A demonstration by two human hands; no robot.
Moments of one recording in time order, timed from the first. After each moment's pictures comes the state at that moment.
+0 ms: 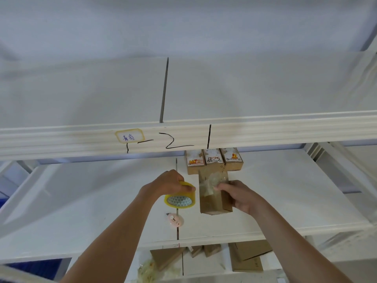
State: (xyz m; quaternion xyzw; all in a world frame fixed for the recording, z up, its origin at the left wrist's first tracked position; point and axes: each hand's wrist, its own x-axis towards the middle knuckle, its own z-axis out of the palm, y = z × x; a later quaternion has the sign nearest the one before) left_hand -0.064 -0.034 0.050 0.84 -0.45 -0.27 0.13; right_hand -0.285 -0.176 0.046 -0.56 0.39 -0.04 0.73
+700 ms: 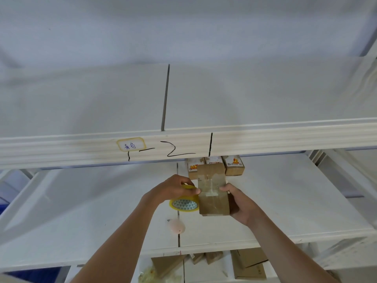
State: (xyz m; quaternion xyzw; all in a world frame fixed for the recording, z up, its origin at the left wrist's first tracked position) left_hand -0.073 -0.034 0.058 0.78 -0.43 -0.37 0.27; right_hand -0.286 -0.162 0.040 -0.45 0.30 -0.10 0.84
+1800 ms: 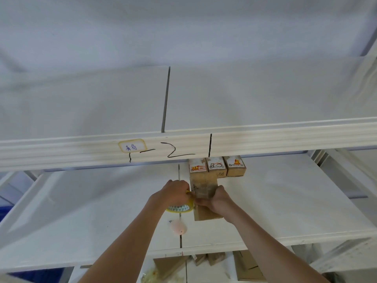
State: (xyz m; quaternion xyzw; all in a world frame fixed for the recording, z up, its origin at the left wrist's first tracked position) left_hand -0.078 -0.048 0.044 0.85 -0.49 -0.20 0.00; right_hand -0.232 -0.144 0.018 -0.72 0.45 -0.02 0.53
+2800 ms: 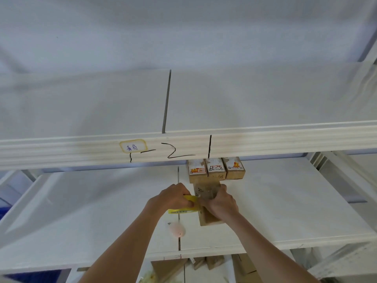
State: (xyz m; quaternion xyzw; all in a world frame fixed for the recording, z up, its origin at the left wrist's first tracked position) left_hand -0.081 -0.039 0.042 0.83 -0.48 -0.26 0.08; right_hand -0.241 -0.137 0.026 -0.79 0.48 -0.06 0.37
